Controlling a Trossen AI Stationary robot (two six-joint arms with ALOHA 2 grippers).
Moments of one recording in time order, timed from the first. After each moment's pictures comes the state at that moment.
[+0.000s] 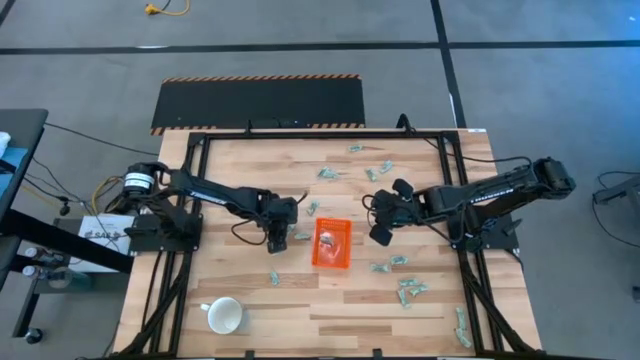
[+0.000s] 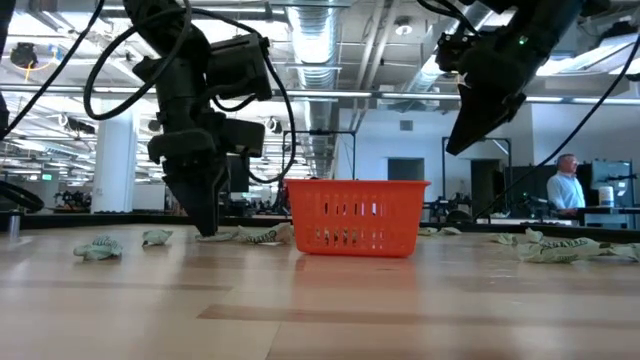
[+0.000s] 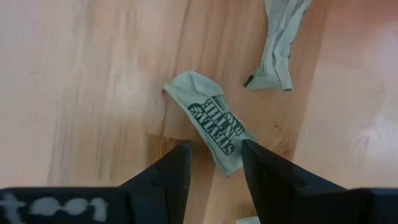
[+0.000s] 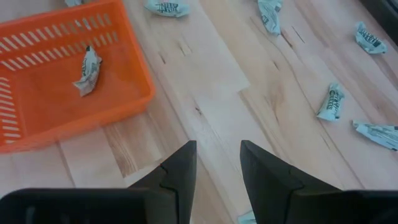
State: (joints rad) left arm 0.04 1.67 0.85 -0.43 0.04 -0.18; right arm 0.15 1.30 0.83 -0.60 0.40 0.46
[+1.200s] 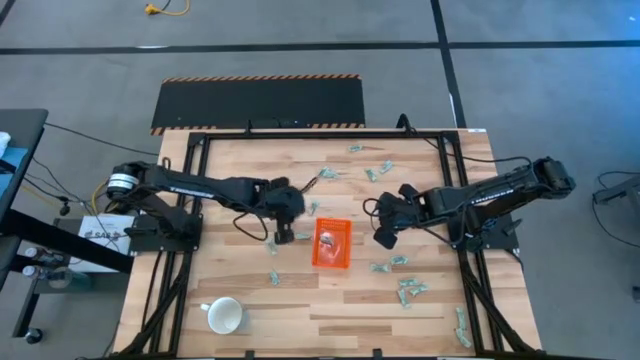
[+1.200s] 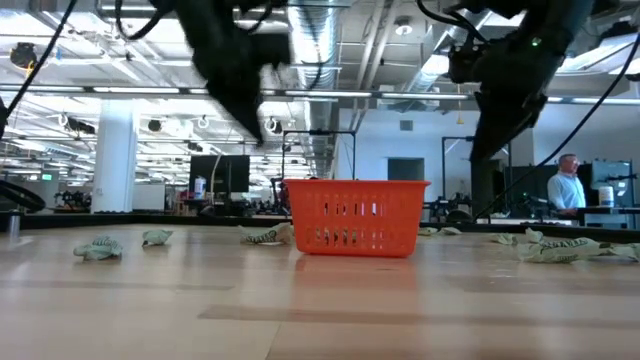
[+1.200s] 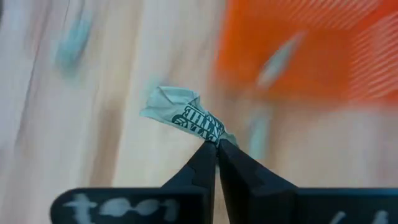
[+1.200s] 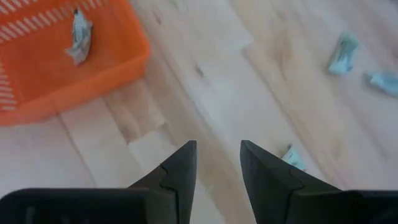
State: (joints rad) left arm -0.01 1.54 1.09 -0.57 -0.12 -0.06; right arm 0.18 1.30 0.83 -0.72 0.33 0.60
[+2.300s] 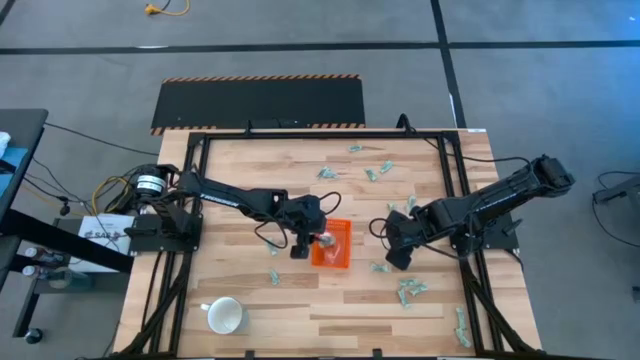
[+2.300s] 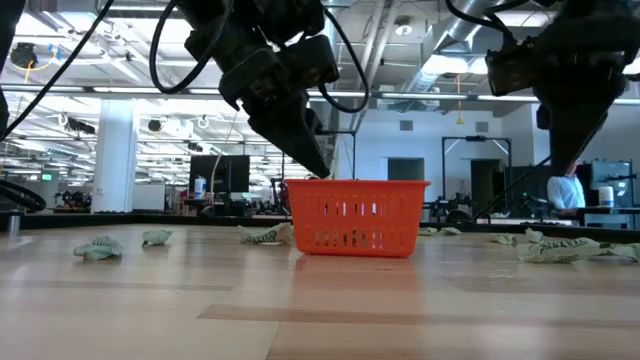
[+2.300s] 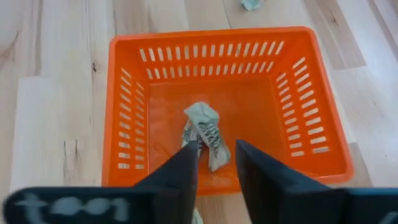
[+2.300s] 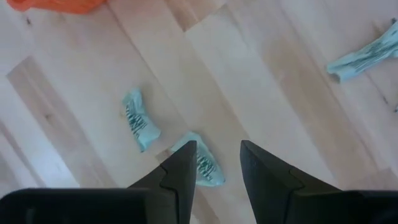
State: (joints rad) left arm -0.02 1.75 1.10 -0.22 0.13 0.11; right arm 0.32 1.30 0.83 -0.86 0.05 0.84
